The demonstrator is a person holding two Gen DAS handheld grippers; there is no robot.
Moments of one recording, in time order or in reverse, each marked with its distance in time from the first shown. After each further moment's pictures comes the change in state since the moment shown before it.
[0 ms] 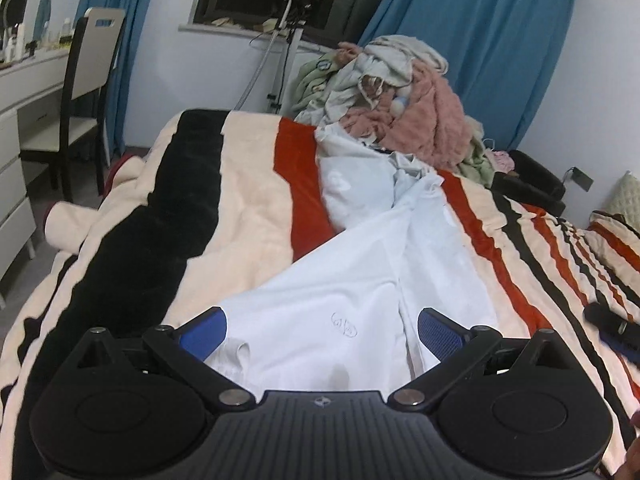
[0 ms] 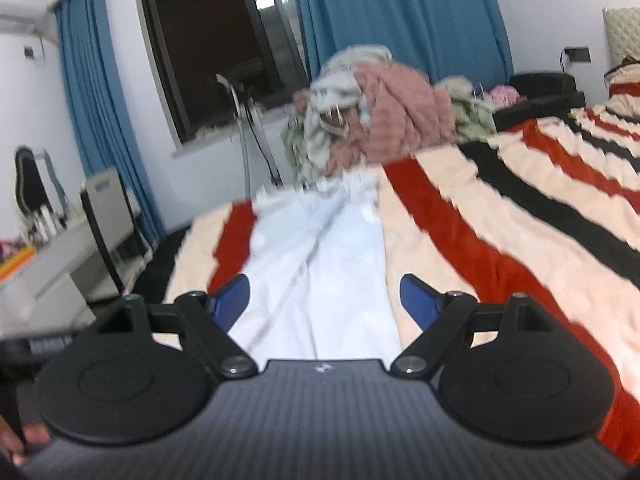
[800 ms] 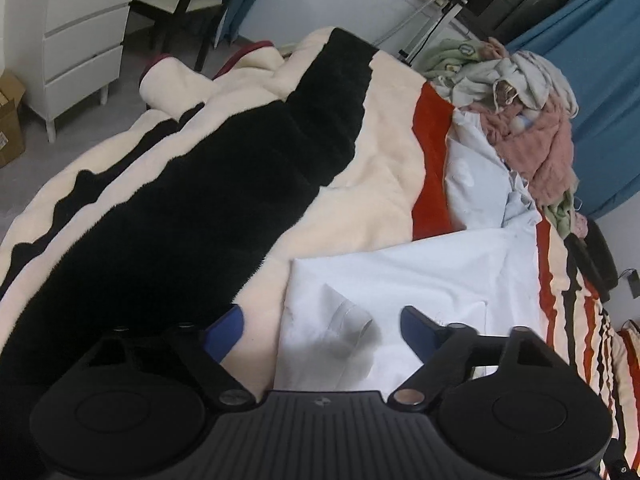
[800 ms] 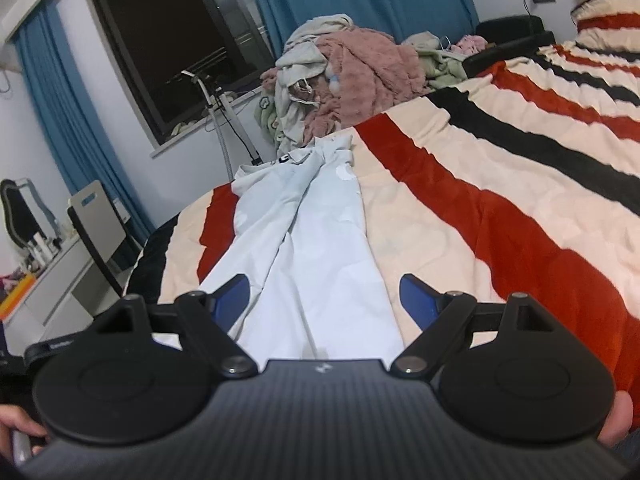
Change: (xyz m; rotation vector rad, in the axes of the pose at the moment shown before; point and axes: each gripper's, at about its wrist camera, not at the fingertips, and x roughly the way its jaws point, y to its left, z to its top) left arm 0.022 0.073 -0.012 -0.441 0.137 0.128; right arm -0.003 -0.023 -0.018 0.179 0.064 -0.015
